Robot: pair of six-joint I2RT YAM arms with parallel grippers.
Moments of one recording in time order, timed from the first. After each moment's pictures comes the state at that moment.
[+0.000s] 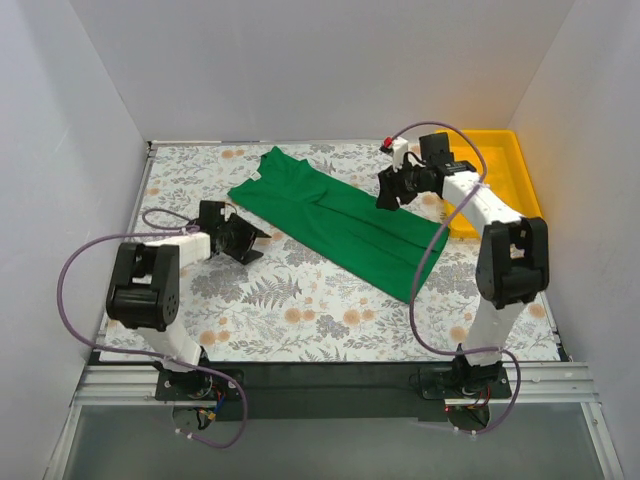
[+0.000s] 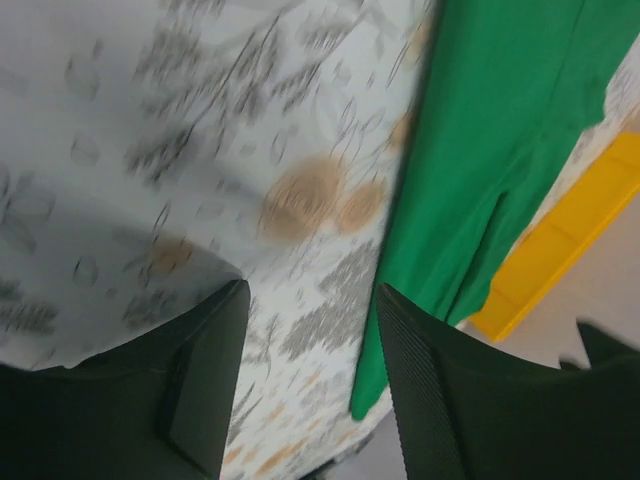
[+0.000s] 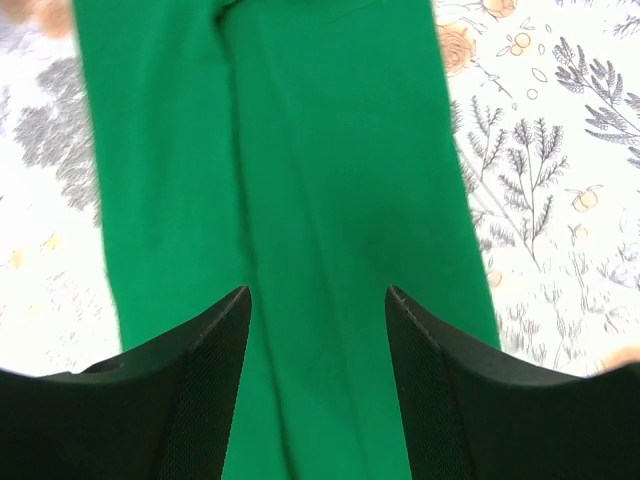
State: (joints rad) left arm -0.10 1.65 0.76 -0.04 0.35 -1.13; right arm 0.21 1.90 1.51 -0.50 -0.59 -0.35
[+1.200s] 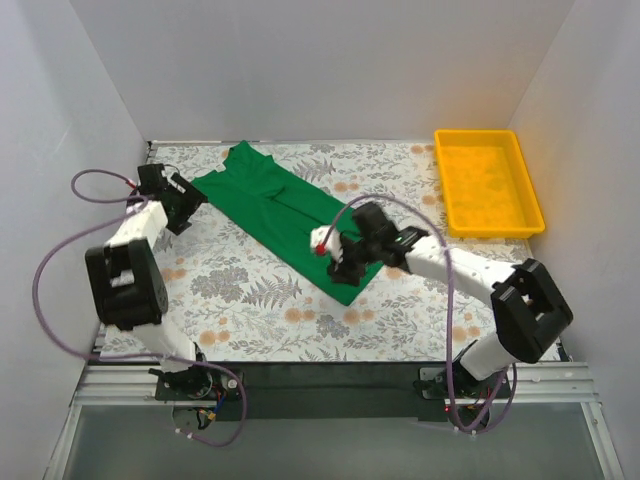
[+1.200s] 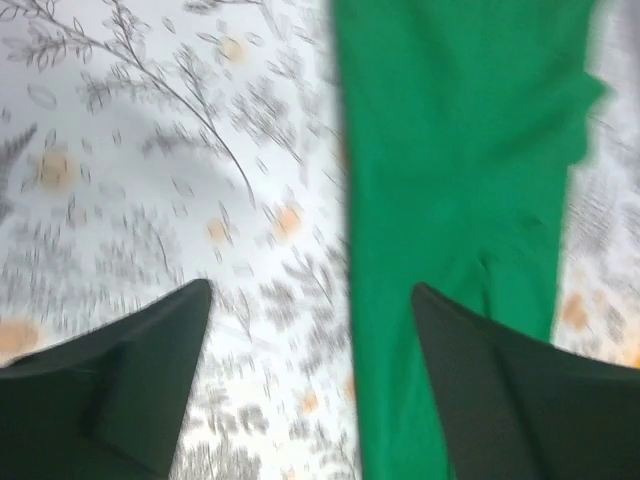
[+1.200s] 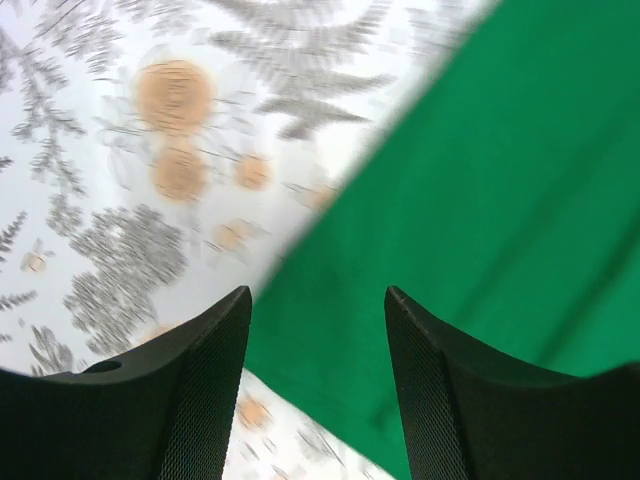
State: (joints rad) left arm 0.22 1.79 1.24 -0.34 0.10 -0.72; right arm 0.69 1.50 1.00 -0.34 -0.58 -0.67
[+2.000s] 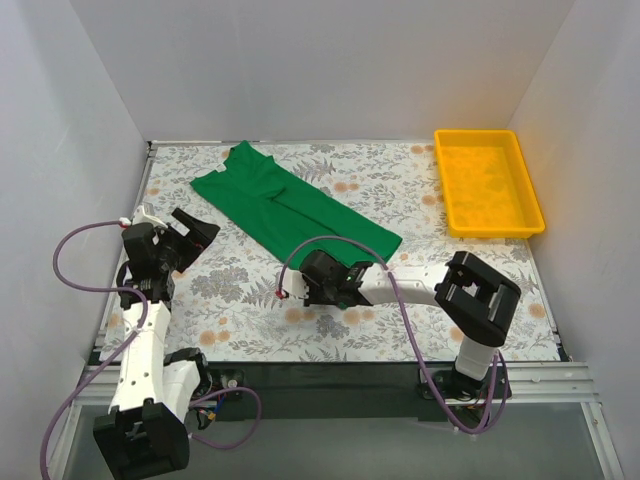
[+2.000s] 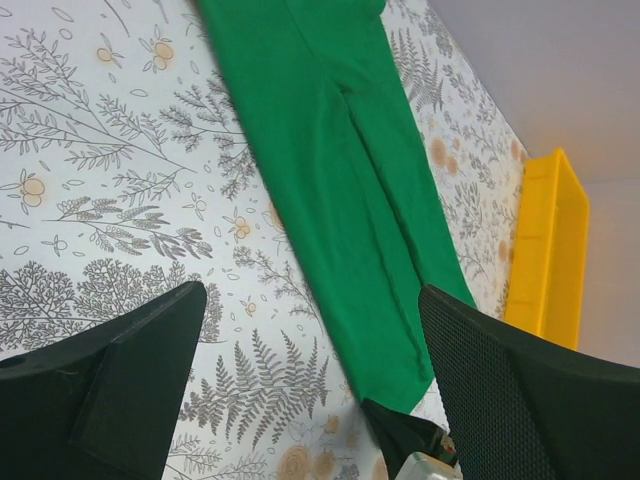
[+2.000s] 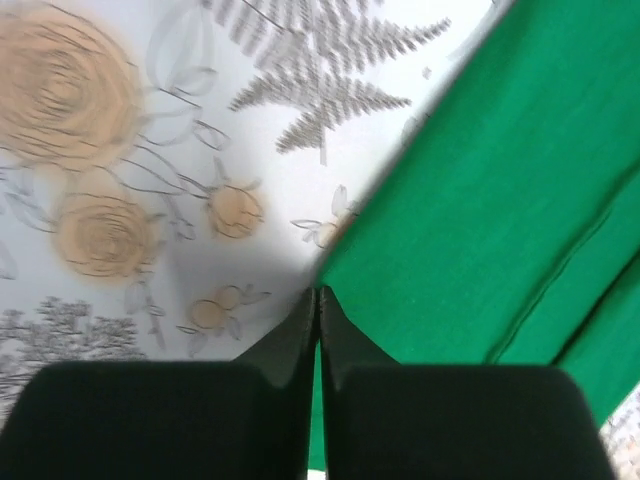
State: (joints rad) left arm 0.22 0.85 0.63 -0.27 0.33 -0.71; right arm 1.09 1.76 0.99 -0.20 0.08 -0.57
